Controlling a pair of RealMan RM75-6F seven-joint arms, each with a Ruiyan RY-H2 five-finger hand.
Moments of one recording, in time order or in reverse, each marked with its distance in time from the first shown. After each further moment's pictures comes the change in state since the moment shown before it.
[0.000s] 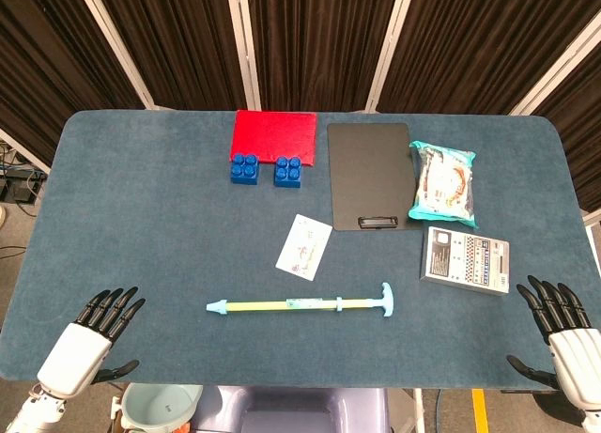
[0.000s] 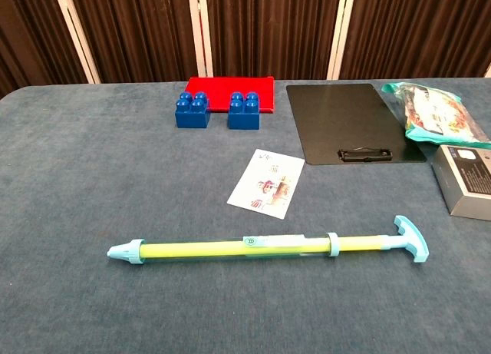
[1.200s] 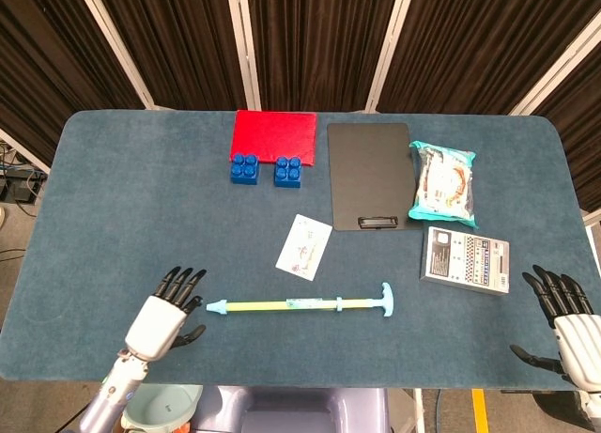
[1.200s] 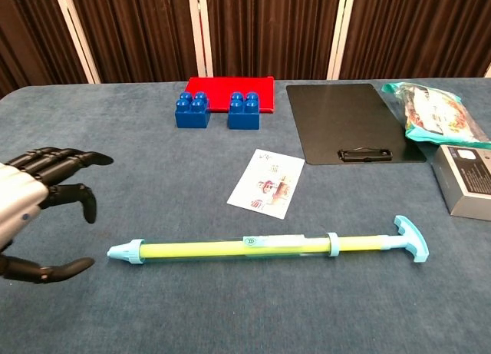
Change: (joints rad) left arm -0.148 -0.436 -0.141 0.253 -0.045 -0.137 0.098; right arm 0.050 0.040 0.028 -0.012 0.096 -0.111 0.108
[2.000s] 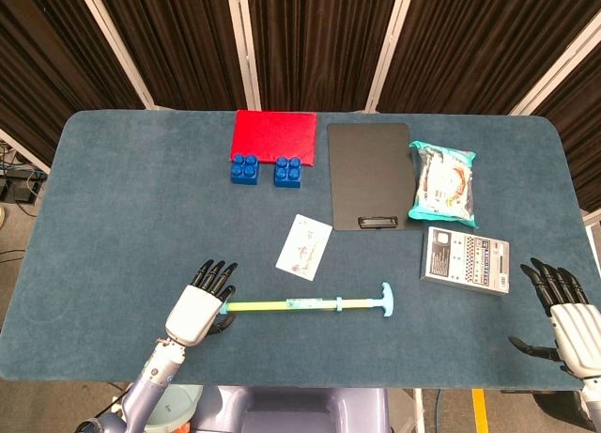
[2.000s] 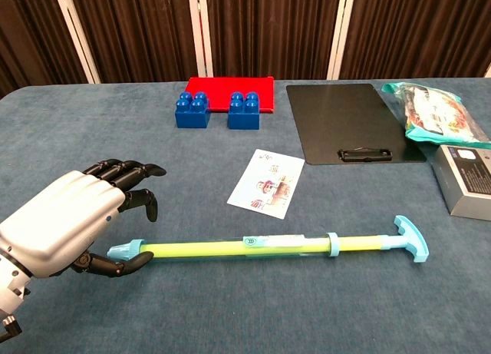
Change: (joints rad) left arm -0.088 -0.160 -0.033 0.077 -0.099 -0.103 0.071; right arm 0.038 -0.007 0.019 0.010 0.051 -0.076 0.020
